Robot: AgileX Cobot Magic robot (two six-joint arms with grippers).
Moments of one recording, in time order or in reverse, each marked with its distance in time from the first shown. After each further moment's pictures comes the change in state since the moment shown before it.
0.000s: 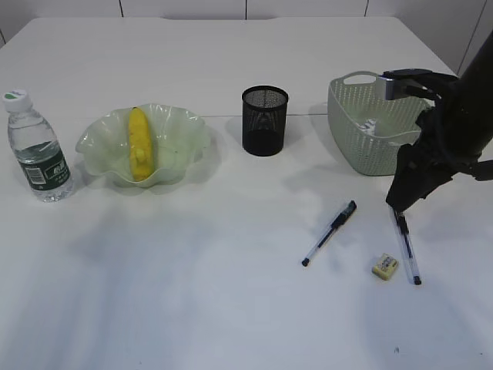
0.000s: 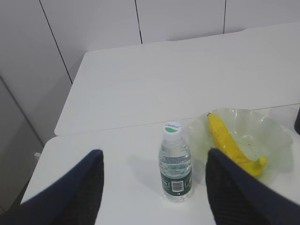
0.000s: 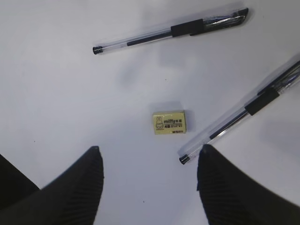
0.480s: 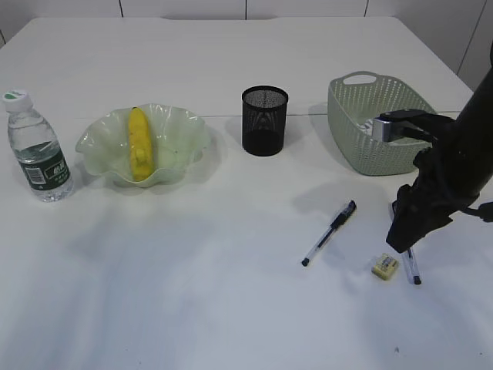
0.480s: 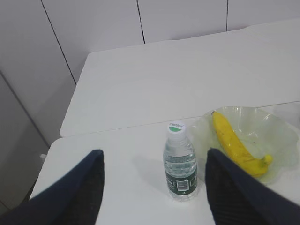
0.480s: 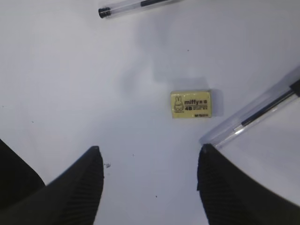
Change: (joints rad) left arm 0.000 0.000 0.000 0.025 0.000 0.000; right arm 0.002 0.000 0.151 0.025 -0.070 -0.065
